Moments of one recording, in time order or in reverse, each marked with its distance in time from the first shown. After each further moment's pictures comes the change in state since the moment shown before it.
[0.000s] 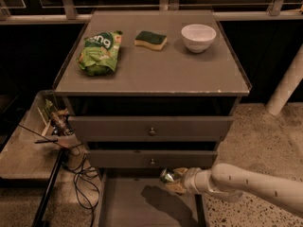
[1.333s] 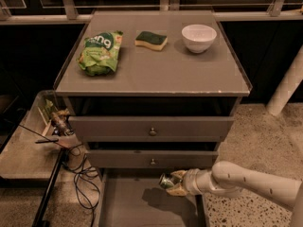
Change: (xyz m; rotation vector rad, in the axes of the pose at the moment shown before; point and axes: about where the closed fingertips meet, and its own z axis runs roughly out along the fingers) arm 0.015 0.007 0.017 -0.142 -0.006 -0.182
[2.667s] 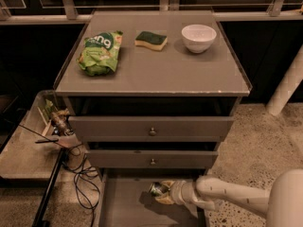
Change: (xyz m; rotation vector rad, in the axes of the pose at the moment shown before) arm 0.042 0.017 0.095 0.037 -0.008 0.005
